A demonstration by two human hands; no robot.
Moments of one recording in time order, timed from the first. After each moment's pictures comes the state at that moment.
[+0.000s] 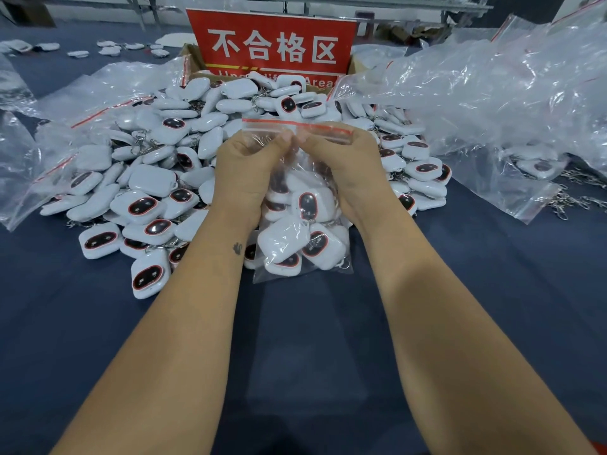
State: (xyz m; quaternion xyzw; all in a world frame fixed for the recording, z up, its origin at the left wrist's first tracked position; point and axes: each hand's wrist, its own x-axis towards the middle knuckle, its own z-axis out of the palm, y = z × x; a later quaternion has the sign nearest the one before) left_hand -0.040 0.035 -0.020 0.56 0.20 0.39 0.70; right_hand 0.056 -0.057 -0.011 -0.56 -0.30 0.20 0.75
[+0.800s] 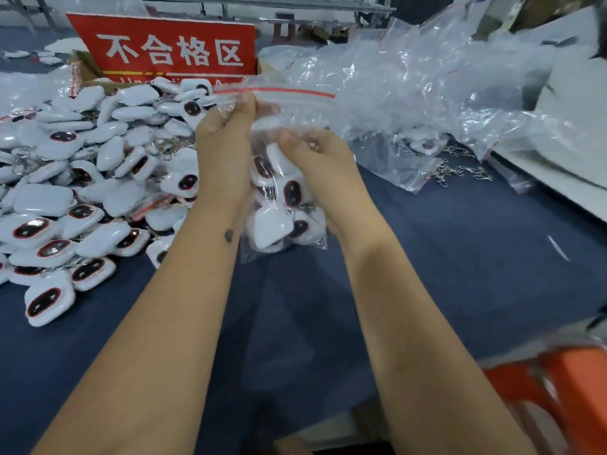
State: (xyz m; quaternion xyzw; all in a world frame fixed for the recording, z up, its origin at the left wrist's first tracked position) left_hand 0.006 -0.043 0.014 0.54 0.11 0.40 0.74; right_hand 0.054 -0.144 0.006 -0.71 -0.23 0.12 0.66
